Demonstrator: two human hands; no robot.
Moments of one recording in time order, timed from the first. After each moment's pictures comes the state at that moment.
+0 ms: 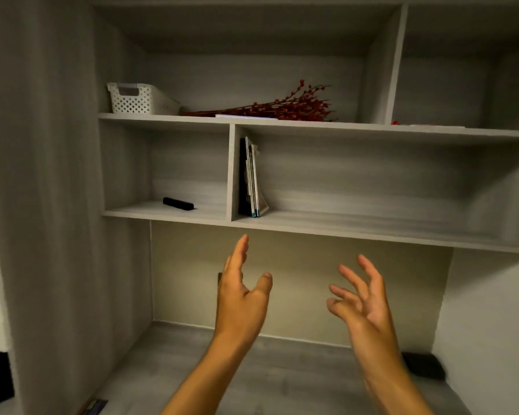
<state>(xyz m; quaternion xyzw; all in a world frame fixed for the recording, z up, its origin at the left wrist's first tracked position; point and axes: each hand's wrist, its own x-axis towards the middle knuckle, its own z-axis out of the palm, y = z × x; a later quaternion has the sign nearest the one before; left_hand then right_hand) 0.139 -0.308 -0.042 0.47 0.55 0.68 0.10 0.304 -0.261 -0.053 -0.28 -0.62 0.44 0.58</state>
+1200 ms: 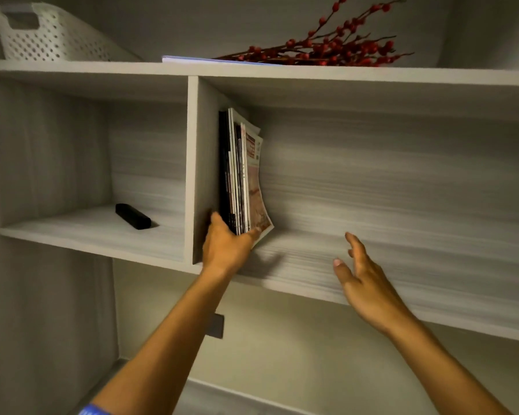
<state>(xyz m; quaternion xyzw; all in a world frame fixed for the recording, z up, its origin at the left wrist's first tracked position) -0.047 0.082 0.004 0.38 0.68 0.62 0.07 0.190 0.150 -0.011 -0.39 -0.84 0.17 0.33</state>
